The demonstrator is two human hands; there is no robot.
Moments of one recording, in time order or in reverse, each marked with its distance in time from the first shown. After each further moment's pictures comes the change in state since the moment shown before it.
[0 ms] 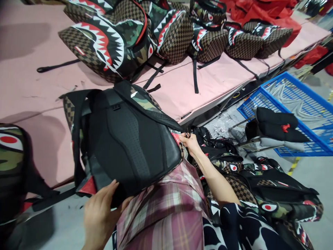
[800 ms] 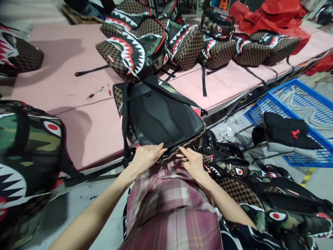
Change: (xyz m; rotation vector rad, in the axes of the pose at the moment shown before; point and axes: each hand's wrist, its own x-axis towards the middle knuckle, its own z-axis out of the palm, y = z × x) left_hand 0.131 0.047 0.012 0.015 -0.348 0.347; right_hand -0.098 0.012 0.016 -0.895 -0.035 -0.683
